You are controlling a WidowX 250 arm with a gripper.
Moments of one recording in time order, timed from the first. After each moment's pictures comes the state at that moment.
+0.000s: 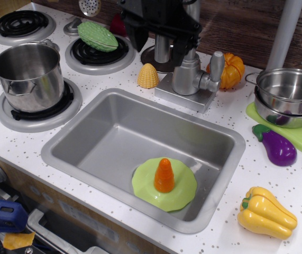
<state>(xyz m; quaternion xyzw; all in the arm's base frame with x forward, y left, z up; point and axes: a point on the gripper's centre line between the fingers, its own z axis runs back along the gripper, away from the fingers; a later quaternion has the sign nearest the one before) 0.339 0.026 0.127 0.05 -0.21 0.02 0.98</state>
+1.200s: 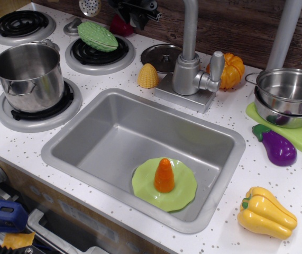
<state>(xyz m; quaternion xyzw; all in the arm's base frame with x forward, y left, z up) 0.405 0.111 0.112 0.06 -0.31 -0.06 0.95</state>
